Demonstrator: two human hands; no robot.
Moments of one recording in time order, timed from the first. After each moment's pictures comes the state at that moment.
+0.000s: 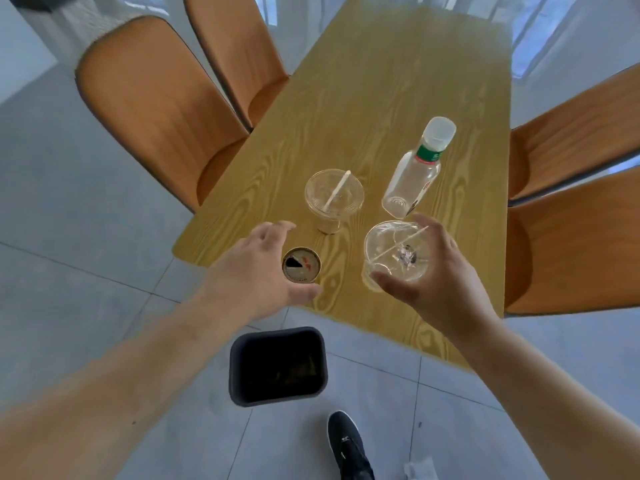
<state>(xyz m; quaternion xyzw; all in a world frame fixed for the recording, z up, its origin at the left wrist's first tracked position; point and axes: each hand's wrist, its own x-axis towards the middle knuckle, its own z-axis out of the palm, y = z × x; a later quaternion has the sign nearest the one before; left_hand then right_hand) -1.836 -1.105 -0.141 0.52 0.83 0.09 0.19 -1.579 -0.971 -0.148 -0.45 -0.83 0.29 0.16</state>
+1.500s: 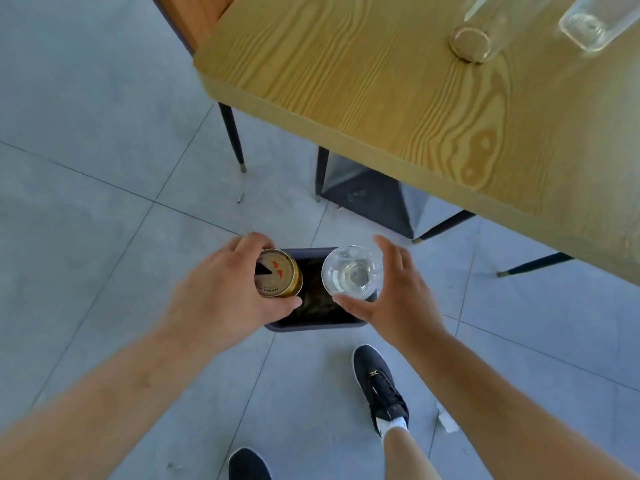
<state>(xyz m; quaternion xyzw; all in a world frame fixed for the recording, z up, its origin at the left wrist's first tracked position) -1.882 -1.286 -0.368 0.44 0.85 0.15 0.25 -1.657 -1.141 -0.421 -0.45 -0.84 0.30 0.01</state>
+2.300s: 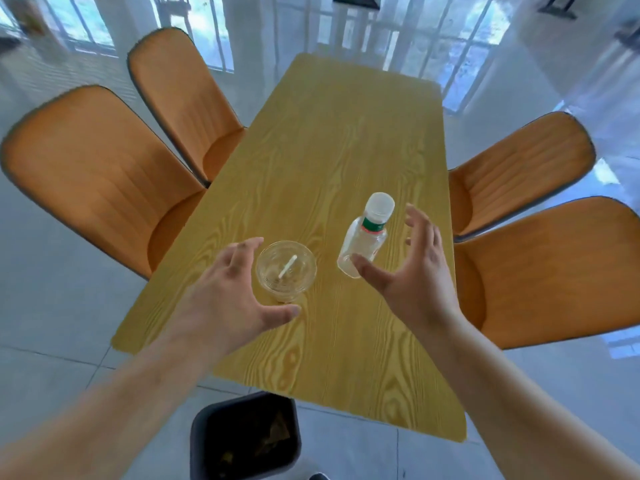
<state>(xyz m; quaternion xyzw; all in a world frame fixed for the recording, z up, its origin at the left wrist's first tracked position) -1.850 -1.030 -0.115 0.53 0.81 0.18 0.18 -1.609 -0.894 -0.098 -0.53 -0.77 0.25 0.27</state>
